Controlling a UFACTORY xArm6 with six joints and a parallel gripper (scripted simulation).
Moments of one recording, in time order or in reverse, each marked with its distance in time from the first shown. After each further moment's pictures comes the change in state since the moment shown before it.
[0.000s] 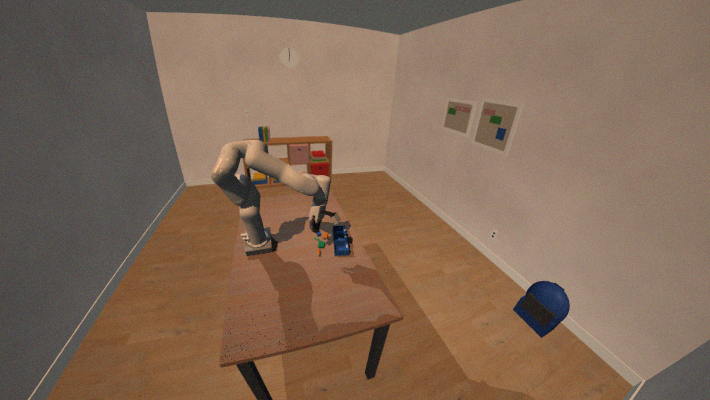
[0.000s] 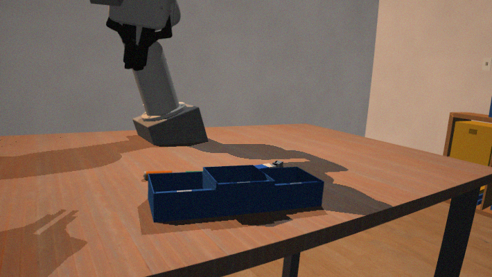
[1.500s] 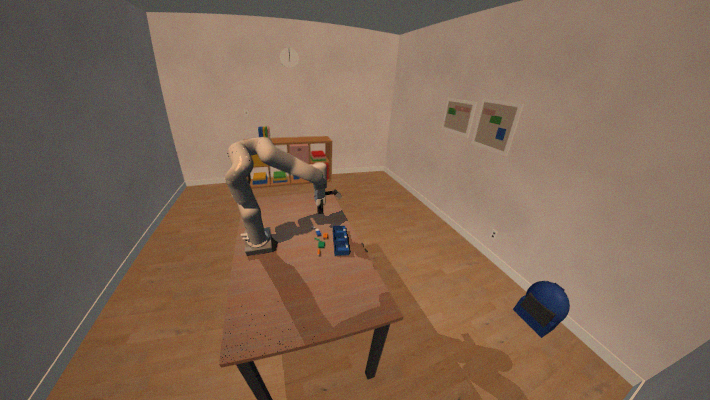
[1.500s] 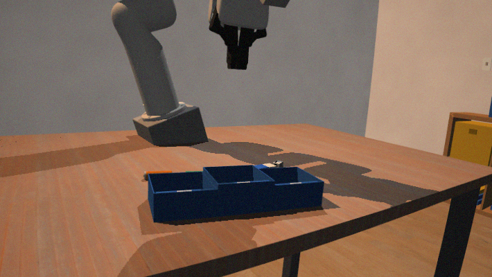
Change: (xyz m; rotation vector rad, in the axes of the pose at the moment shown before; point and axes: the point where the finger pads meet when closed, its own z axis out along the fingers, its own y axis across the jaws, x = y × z) arm -0.054 -0.163 -0.028 0.109 0.141 -0.646
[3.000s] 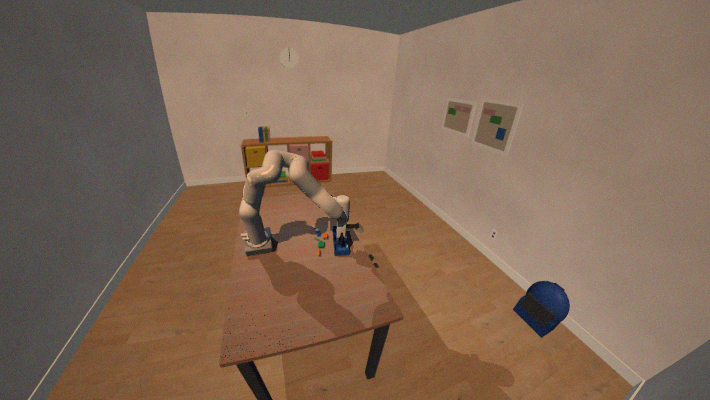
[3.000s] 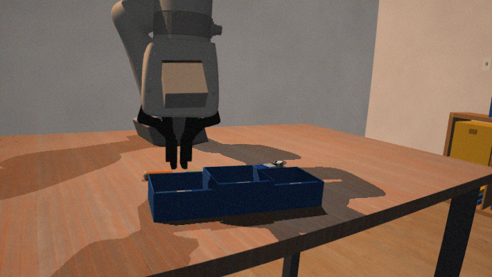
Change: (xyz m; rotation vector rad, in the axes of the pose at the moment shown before) arm 0.092 0.142 0.140 0.000 -0.001 0.266
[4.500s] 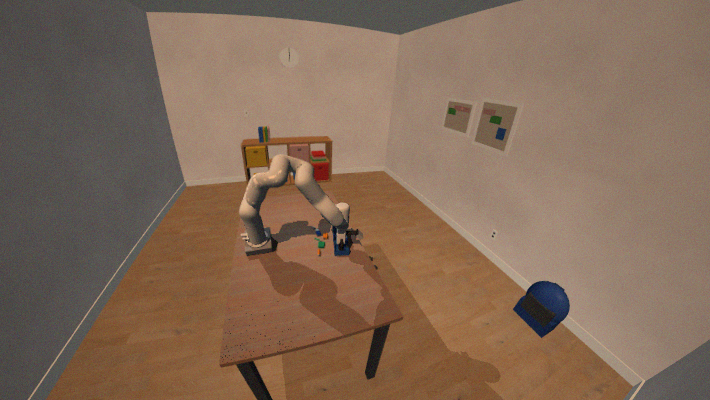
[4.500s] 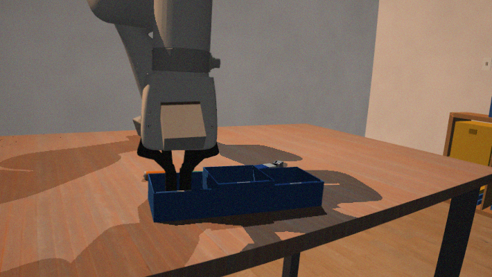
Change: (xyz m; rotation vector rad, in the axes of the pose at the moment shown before) arm 0.001 0.000 0.044 0.000 0.001 0.001
